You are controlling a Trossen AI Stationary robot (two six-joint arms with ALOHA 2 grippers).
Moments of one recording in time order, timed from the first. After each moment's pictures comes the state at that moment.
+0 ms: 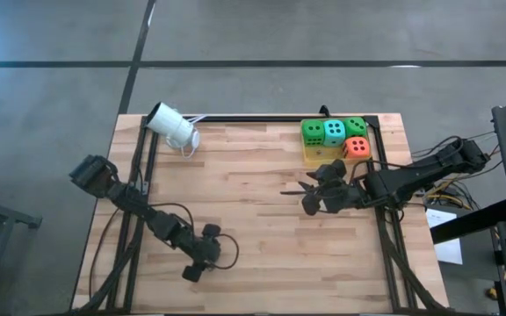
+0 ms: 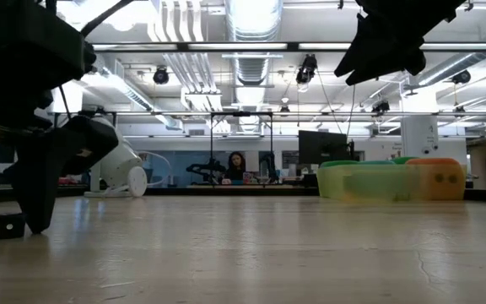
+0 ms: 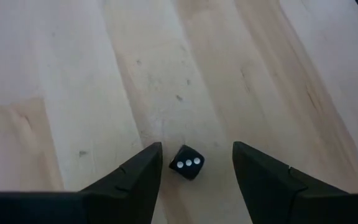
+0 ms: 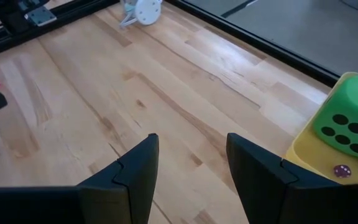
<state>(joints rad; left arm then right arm) -0.58 1.67 0.67 0.04 0.00 -0.27 0.30 1.18 0.83 -0.49 0.76 0.78</state>
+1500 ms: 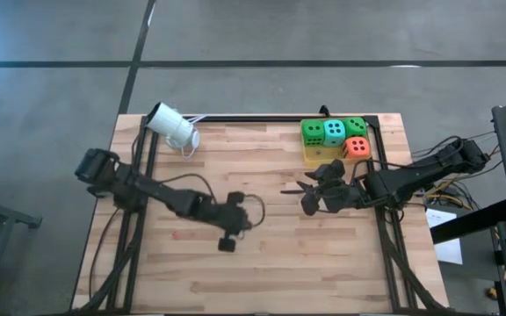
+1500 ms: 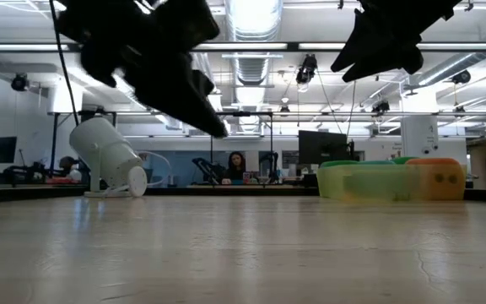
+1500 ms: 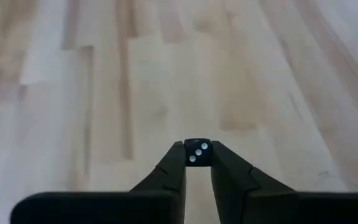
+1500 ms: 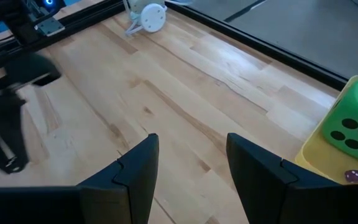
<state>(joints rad) -0.28 1.66 0.89 -0.02 -0.12 -0.04 0.30 1.18 0.83 -0.45 0.76 0.78</state>
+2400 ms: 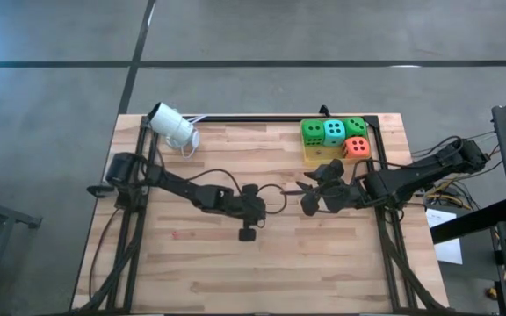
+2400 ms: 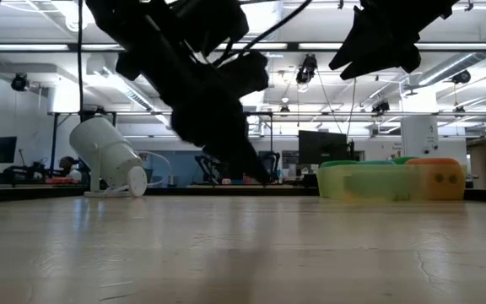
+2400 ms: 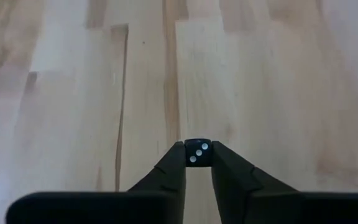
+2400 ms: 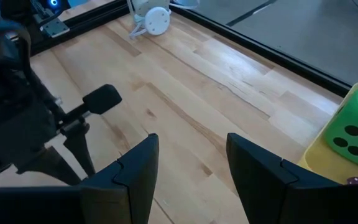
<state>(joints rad) -0.15 1.91 1.04 0.03 -0.08 -0.02 0.30 1.18 0.83 -0.43 0.76 0.75</state>
